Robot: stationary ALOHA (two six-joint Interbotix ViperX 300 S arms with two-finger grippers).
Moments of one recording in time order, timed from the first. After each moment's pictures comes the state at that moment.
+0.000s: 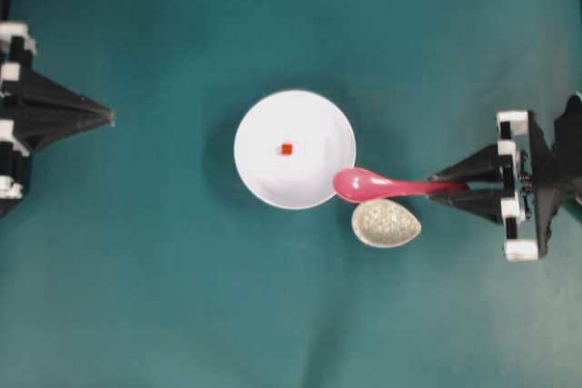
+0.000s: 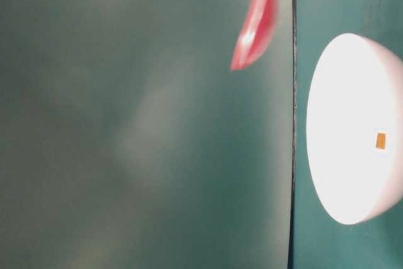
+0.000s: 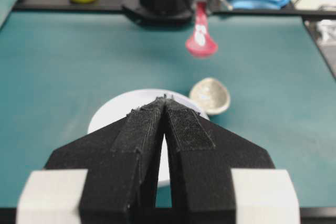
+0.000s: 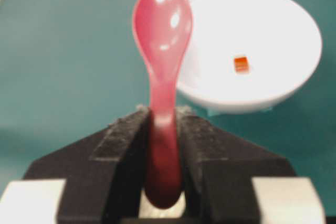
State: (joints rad) left arm 0.00 -1.00 1.16 0.01 -0.13 -0.02; right arm 0.37 -0.55 1.20 0.89 -0.54 -0.52
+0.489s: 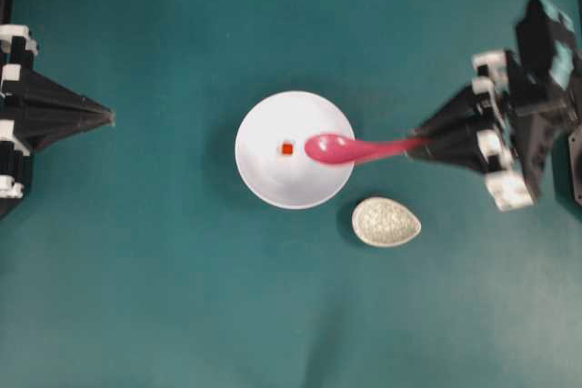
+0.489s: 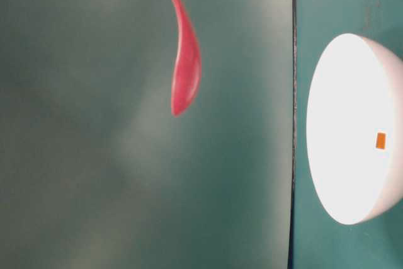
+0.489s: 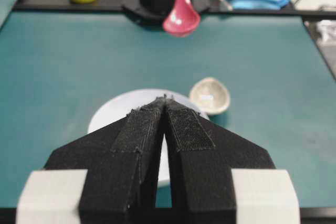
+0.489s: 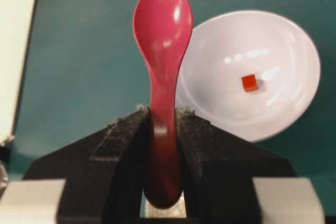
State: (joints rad) left arm 0.00 -1.00 1.16 0.01 -0.13 -0.02; right arm -0.08 -0.59 0.90 0.89 0.16 -0.52
